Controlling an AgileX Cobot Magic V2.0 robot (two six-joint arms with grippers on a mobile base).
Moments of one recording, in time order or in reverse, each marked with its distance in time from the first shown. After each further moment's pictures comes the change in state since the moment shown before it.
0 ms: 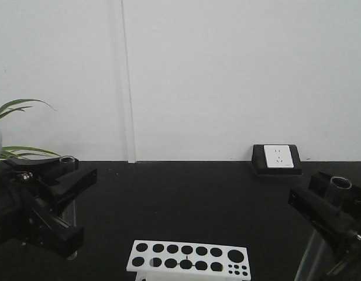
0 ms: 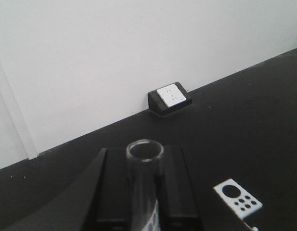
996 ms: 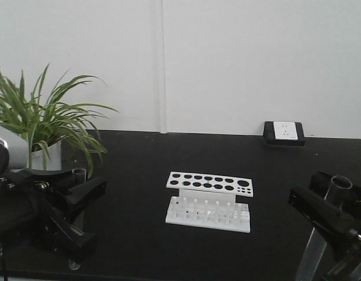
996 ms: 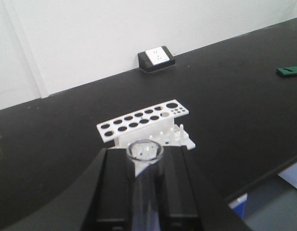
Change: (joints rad) left arm 0.000 0.042 0.003 -0.001 0.017 0.000; right arm 0.000 0.000 0.000 0.000 -0.001 0.000
